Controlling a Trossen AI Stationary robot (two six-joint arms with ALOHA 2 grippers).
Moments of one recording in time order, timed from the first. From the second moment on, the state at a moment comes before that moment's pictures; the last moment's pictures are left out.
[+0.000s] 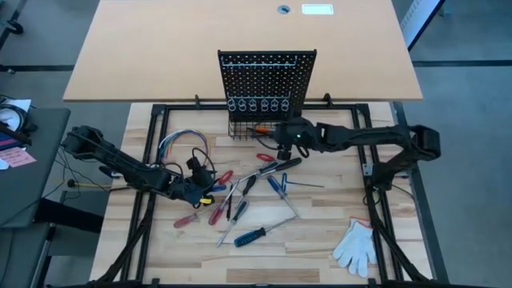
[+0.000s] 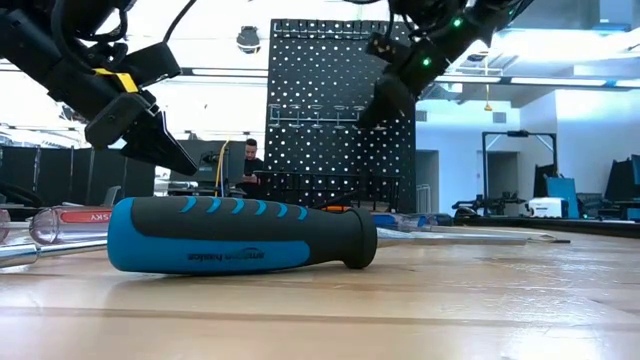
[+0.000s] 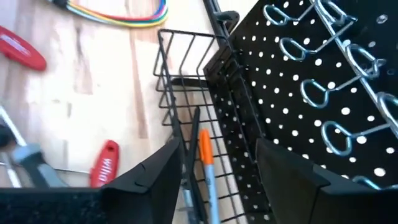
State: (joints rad) left arm -0.36 1.21 0.44 -0.04 -0.77 -0.37; right arm -0.22 1.50 1.00 -0.09 0.36 -0.34
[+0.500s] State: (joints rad) left arm -0.36 1.21 0.44 -0.04 -0.77 -0.40; right arm 0.08 1.71 0.99 0.14 0.11 -0.15
